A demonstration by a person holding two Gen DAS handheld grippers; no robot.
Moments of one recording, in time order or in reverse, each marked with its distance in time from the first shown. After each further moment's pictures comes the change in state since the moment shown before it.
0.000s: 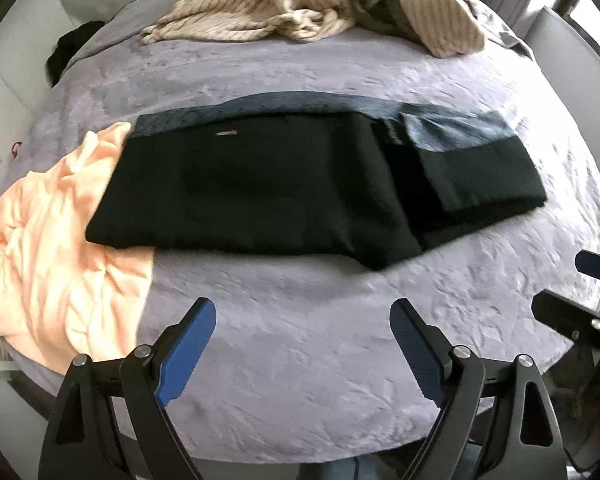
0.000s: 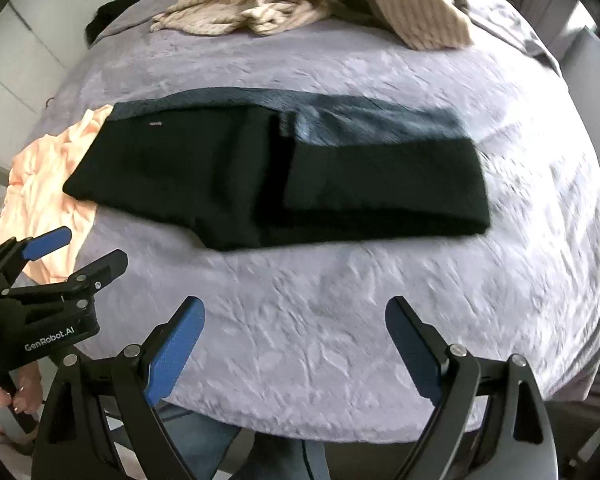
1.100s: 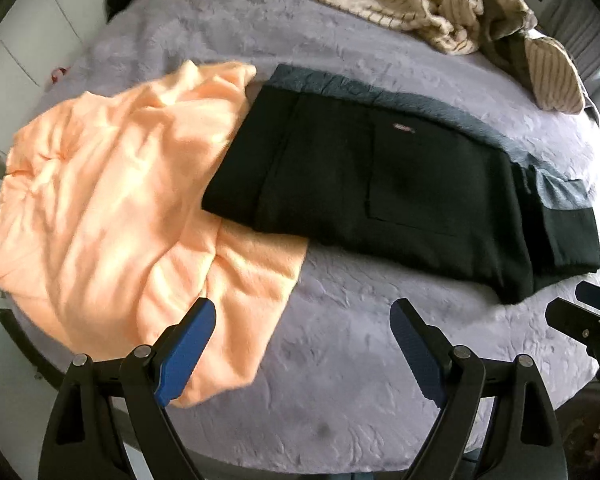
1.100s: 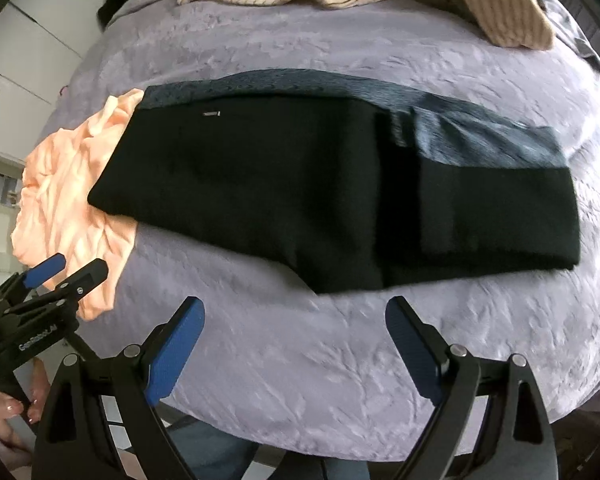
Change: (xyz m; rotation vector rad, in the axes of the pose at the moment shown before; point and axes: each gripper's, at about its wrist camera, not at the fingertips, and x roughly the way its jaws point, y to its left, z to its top) left arm 0.039 0.164 0.004 -0.242 0.086 0.033; right arm 0.060 0.103 0.060 -0.012 0.114 0.095
